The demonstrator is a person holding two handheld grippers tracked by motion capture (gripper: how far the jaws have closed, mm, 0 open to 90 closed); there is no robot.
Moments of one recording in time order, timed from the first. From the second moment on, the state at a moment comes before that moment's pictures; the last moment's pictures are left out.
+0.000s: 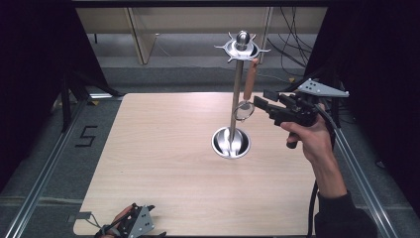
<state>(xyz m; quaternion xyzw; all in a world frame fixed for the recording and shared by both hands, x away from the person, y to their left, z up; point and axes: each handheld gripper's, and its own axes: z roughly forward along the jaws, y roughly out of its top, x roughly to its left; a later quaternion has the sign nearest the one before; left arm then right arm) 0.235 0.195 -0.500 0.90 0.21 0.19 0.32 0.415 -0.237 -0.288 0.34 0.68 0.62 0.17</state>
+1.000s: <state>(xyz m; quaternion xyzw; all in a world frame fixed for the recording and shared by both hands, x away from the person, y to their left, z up) 0.234 0.193 -0.500 0.91 0.21 0.19 0.32 0.399 -0.236 -0.315 0.34 0.69 0.60 0.21</state>
